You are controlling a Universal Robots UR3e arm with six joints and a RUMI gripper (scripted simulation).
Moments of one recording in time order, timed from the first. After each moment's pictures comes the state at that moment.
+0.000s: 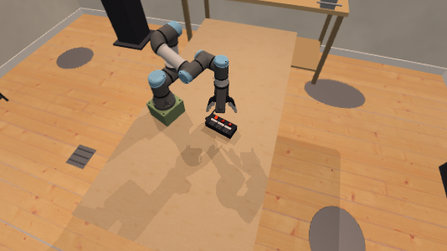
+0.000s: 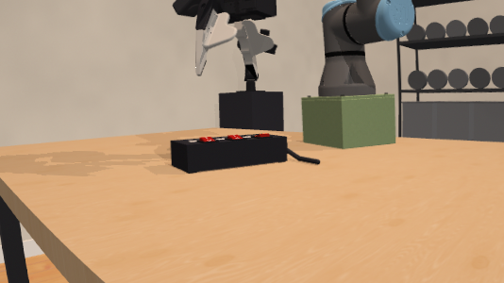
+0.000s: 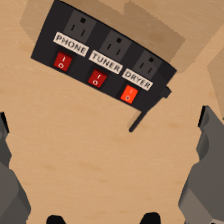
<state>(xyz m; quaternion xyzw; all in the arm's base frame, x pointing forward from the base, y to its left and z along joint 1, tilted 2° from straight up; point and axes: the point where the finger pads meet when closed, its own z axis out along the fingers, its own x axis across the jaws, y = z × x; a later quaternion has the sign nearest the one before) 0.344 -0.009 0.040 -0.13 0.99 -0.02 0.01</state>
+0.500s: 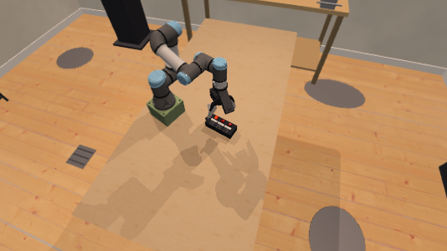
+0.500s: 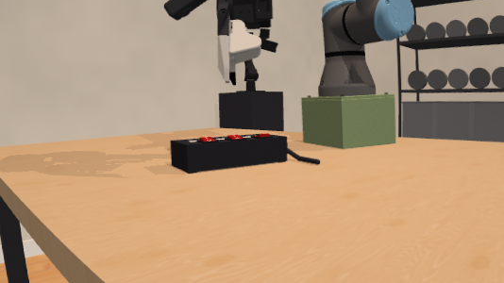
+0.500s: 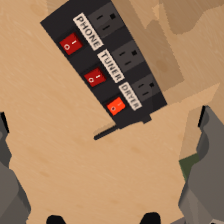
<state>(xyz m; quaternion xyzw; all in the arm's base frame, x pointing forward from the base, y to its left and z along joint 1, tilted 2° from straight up) 0.346 -0.006 0.029 -0.37 0.93 -0.01 0.00</state>
